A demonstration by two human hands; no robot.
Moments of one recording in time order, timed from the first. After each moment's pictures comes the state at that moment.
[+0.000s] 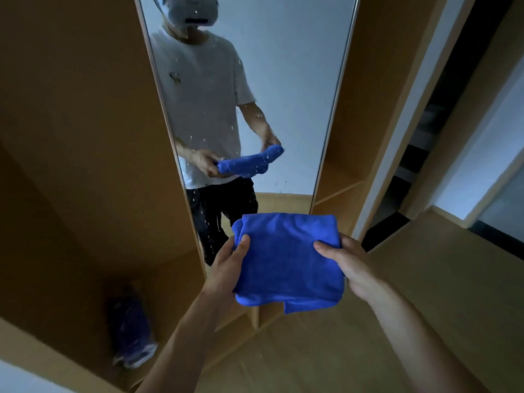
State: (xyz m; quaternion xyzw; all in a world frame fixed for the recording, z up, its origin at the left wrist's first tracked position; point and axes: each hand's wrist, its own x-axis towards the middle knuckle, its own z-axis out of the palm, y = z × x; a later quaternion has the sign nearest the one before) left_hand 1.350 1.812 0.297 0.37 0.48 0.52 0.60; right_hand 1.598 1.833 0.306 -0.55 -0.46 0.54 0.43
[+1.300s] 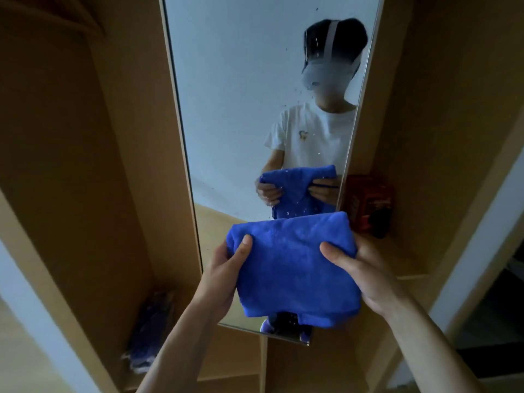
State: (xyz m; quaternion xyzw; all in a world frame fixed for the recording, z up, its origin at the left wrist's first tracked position) left_hand 1.450 1.849 0.392 0.34 0.48 0.70 0.41; right_hand 1.667 1.955 0.418 -0.27 -0.65 0.60 0.39
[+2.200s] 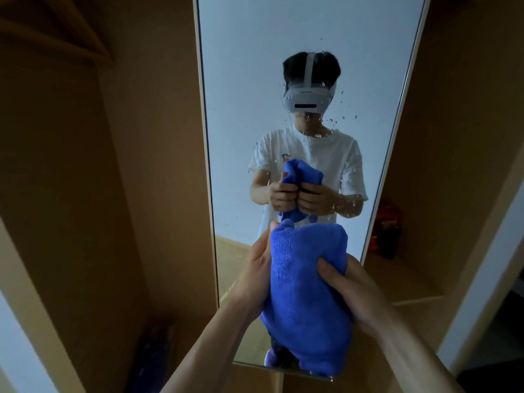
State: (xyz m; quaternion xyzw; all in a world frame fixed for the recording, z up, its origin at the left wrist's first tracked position) left_hand 1.416 1.870 0.446 0.44 0.43 0.66 0.43; right_hand 1.579 1.911 0.445 -0.23 -0.64 0.63 0.38
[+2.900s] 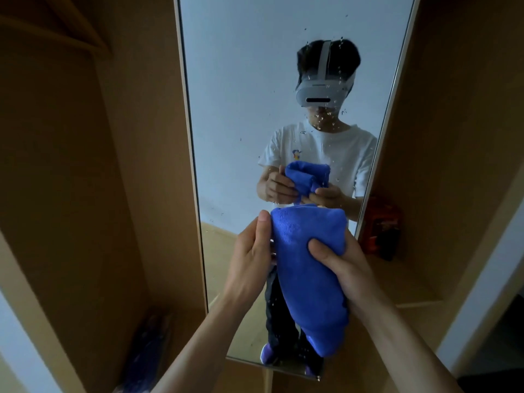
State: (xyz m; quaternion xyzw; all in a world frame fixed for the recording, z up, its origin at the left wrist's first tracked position) left_hand 1.445 1.887 0.458 0.47 0.52 0.66 0.26; right_hand 1.595 1.955 0.453 -0.18 -0.64 0.60 0.45
